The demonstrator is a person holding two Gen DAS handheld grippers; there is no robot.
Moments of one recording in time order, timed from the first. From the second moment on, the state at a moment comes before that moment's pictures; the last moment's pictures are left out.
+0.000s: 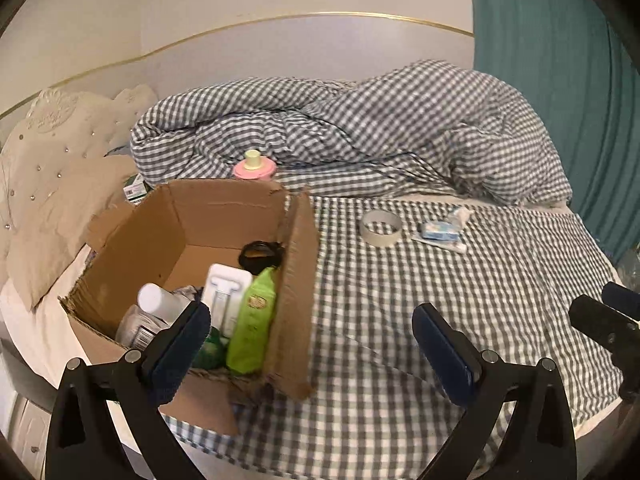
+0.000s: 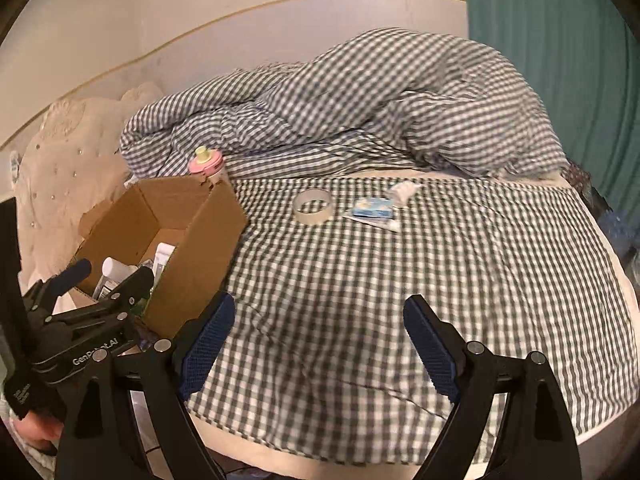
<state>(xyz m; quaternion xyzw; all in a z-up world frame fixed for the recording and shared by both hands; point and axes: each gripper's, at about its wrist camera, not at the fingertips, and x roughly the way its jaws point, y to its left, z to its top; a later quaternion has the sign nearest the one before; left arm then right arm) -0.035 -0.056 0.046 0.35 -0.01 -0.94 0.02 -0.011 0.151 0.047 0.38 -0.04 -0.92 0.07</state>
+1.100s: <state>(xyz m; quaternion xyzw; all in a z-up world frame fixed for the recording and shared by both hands) -0.179 0.042 -0.020 0.38 -0.04 -0.92 -0.04 -0.129 0.248 -0.007 0.40 -0.09 -0.91 0.03</state>
